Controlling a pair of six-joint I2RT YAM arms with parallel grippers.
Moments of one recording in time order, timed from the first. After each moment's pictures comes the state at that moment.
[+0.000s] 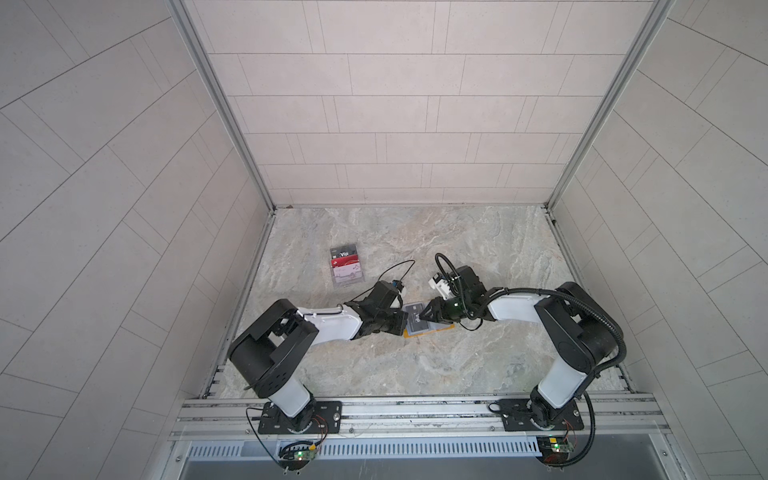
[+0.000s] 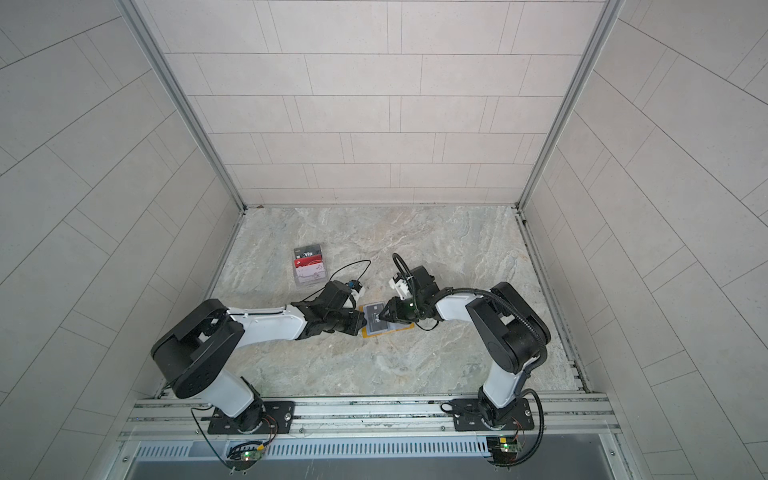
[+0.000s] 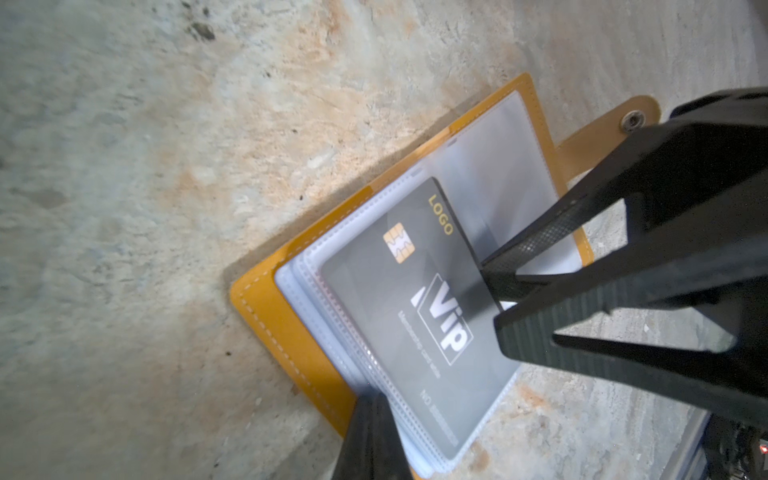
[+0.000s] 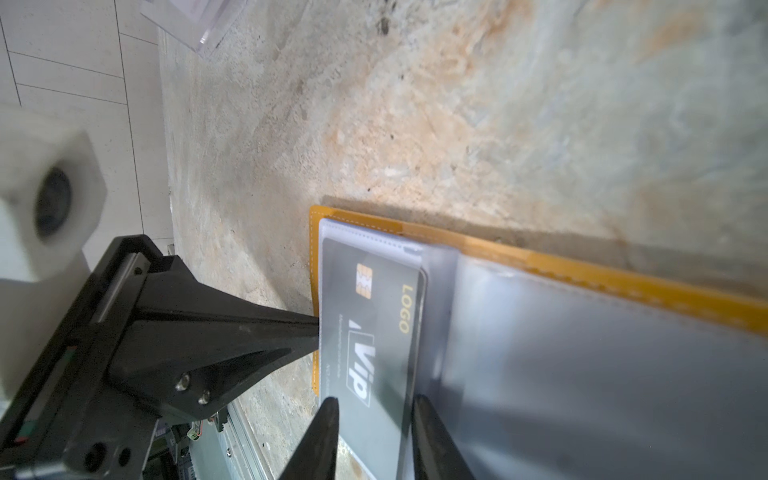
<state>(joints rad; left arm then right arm) -0.72 1.61 0.66 0.01 0.23 -0.44 0.50 1.72 0.75 0.03 -0.66 0.59</state>
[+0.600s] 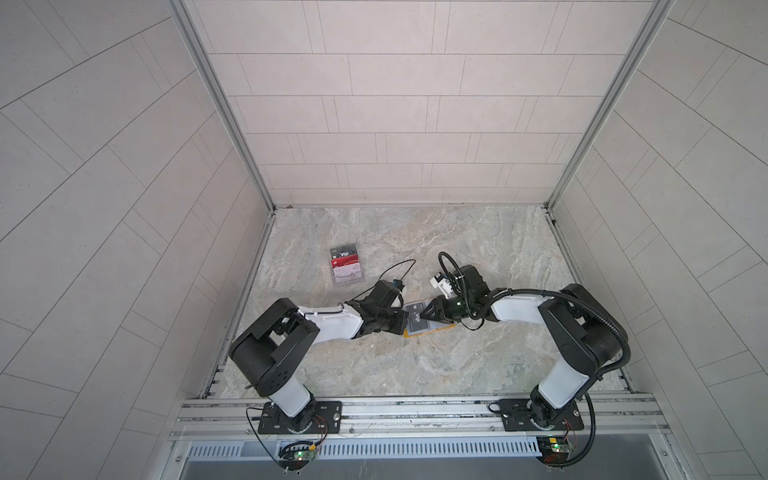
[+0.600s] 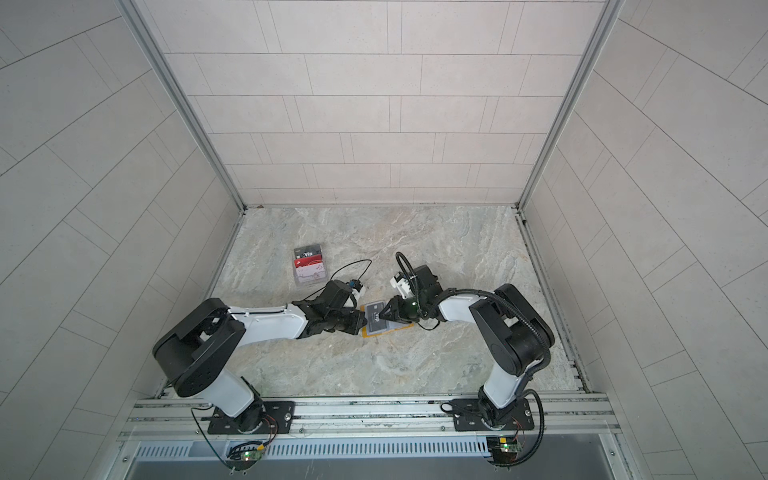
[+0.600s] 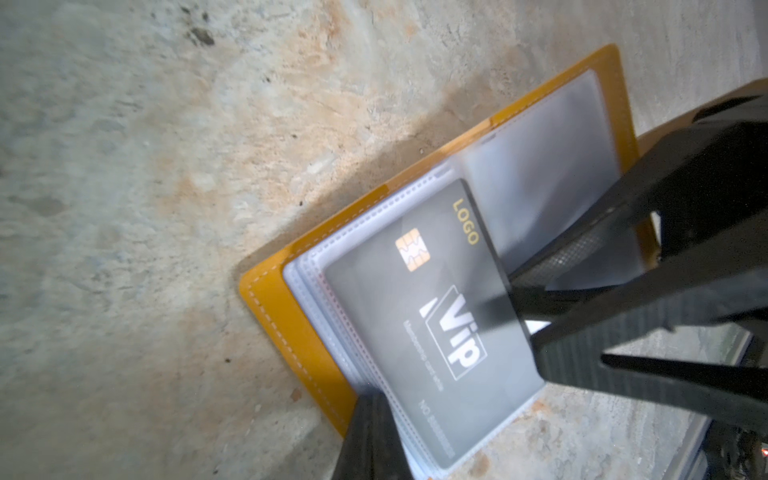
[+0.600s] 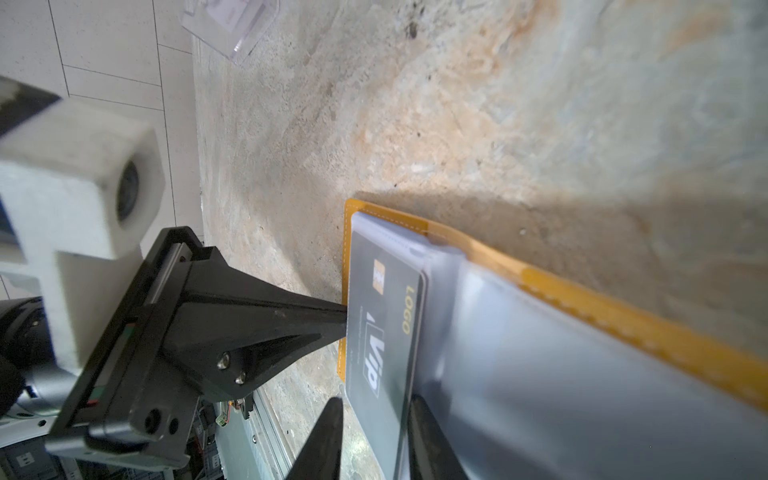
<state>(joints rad) -0.72 1.62 0.67 0.00 0.23 -0.44 0.48 1.69 0.73 0.06 -0.73 0.62</state>
